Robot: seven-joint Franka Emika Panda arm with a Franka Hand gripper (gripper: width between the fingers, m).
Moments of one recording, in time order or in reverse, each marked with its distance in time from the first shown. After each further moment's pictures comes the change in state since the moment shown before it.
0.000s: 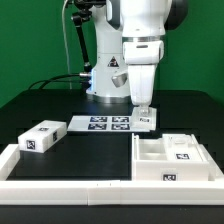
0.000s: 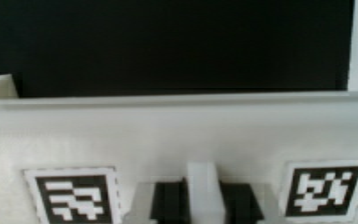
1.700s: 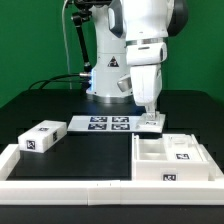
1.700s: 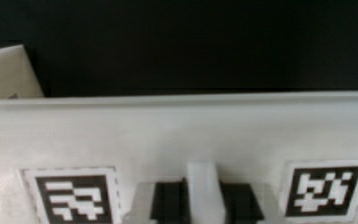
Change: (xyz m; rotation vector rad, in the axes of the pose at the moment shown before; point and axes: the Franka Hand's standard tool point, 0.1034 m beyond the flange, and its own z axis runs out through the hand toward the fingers) arm 0.016 0.007 0.008 -0.088 0.062 0.068
